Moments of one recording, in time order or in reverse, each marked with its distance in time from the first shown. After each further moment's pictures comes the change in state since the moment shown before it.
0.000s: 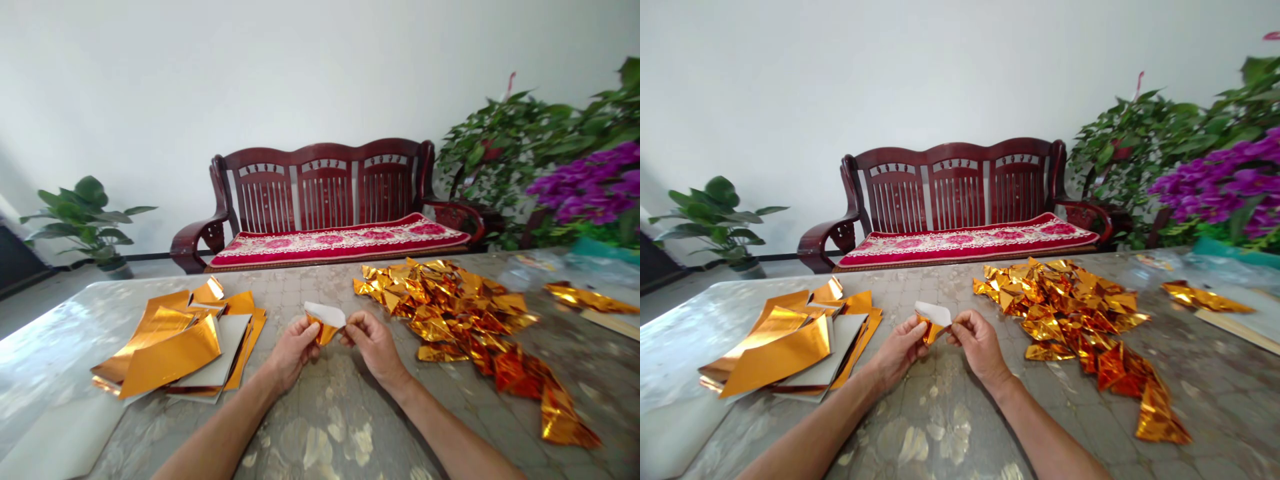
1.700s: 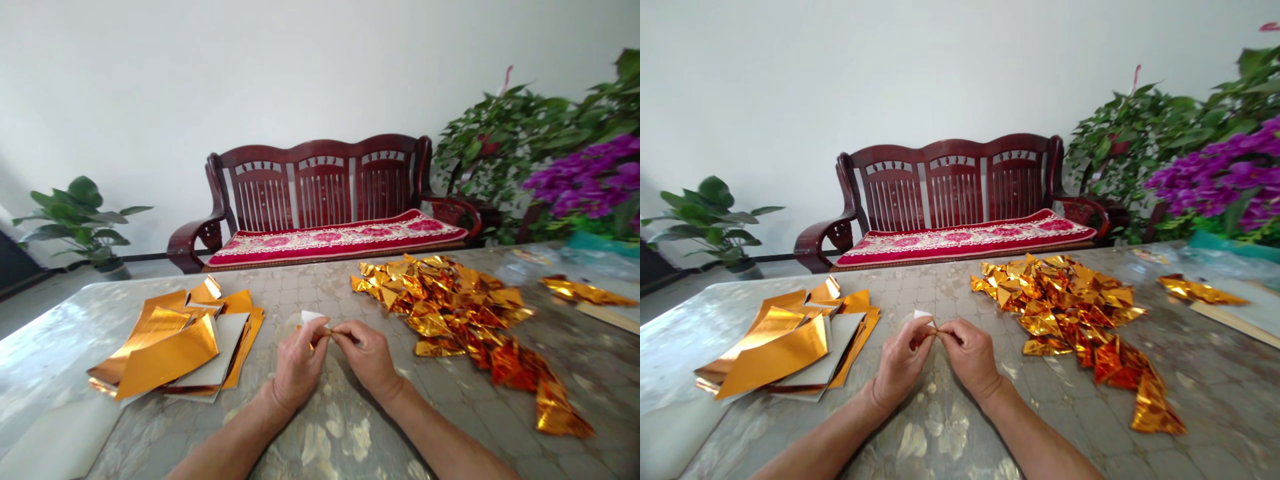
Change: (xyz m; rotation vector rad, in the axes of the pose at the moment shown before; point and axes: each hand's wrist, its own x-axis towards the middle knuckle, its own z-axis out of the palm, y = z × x) left_hand -0.013 -0.022 0.008 1.186 0.294 0.870; right_hand -0.017 -0.002 0.010 -0.533 0.036 -0.365
